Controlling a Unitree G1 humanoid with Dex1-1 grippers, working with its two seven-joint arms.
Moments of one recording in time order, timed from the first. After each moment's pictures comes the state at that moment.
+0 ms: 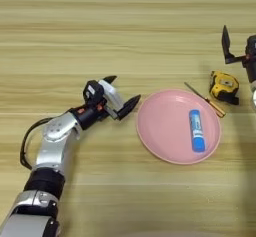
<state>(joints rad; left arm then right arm) -0.29 0.18 0.01 0.50 -0.27 -0.29 -0.85 -0.49 -0.30 -0.11 0.54 -0.09 -0.51 0.01</state>
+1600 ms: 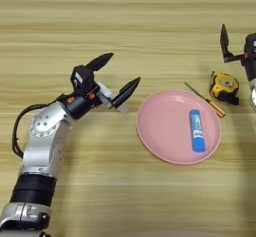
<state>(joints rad) -0.22 0.21 0.01 0.18 -0.34 -0.20 -0.85 -0.50 -0.30 -0.11 0.55 -0.09 -0.51 0.01</state>
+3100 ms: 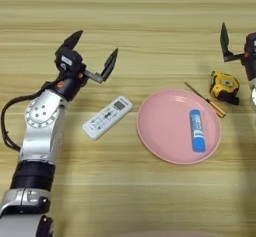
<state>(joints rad) -0.32 0.21 0.09 0.32 -0.14 -0.39 -0.44 -0.50 -0.30 -0.11 0.54 -0.08 -0.52 0.01</state>
